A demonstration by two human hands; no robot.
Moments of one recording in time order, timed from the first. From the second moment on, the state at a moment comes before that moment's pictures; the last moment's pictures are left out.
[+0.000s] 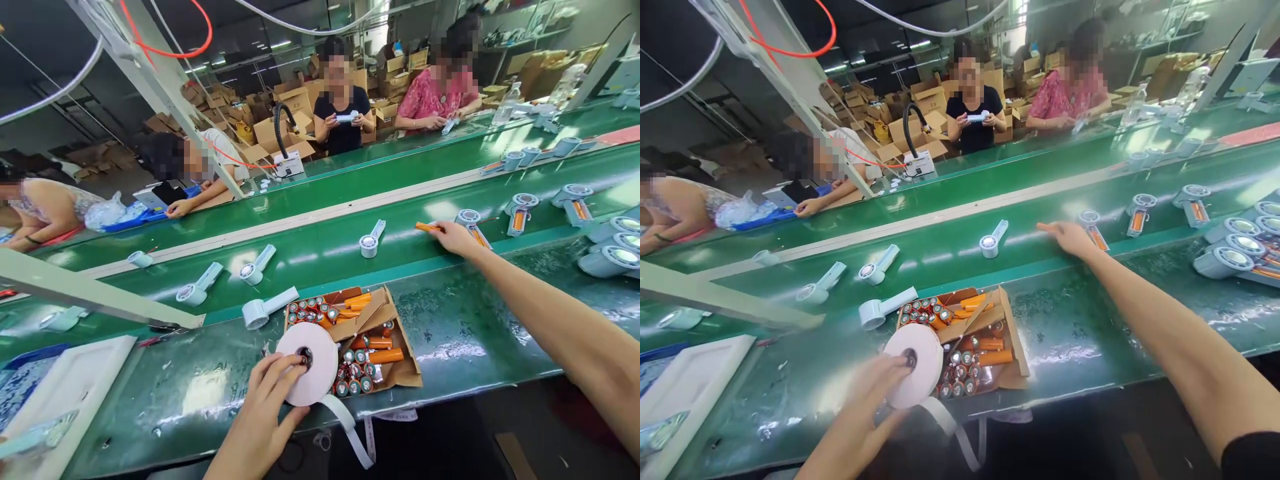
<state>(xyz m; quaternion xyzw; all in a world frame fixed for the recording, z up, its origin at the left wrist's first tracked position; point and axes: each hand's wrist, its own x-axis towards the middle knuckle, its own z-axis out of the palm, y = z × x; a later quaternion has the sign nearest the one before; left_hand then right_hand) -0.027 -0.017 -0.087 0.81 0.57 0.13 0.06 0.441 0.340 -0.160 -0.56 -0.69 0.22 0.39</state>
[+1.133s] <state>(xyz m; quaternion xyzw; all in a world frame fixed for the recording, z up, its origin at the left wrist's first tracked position) 0.071 0.034 -0.115 0.80 0.46 0.39 -0.05 0.454 0.022 -0.067 -0.50 -0.72 0.36 0.30</state>
